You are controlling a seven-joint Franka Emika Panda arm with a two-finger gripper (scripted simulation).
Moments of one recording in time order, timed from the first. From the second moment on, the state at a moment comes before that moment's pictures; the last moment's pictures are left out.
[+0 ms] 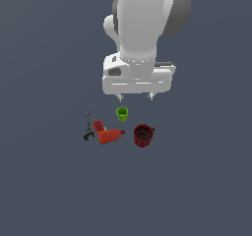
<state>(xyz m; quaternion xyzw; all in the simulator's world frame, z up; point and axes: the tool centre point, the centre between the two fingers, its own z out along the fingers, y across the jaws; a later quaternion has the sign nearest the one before) 0.003 0.033 0.293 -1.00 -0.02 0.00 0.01</state>
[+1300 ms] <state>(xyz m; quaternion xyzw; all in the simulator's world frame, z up) -0.095 -0.014 0.115 -1.00 0.09 0.00 0.00</state>
